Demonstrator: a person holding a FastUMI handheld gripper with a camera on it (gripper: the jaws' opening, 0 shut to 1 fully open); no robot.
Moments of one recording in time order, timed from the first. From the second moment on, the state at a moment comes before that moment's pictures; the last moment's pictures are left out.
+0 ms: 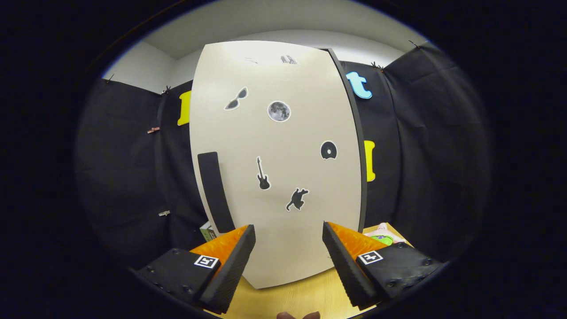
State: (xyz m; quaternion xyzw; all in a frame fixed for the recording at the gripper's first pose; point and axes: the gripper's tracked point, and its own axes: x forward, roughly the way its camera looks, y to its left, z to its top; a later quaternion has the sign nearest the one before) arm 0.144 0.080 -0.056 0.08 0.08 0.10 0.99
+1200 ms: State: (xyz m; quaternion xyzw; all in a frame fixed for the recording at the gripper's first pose) arm 0.144 0.067 -0.053 0.06 0.07 0.09 0.99
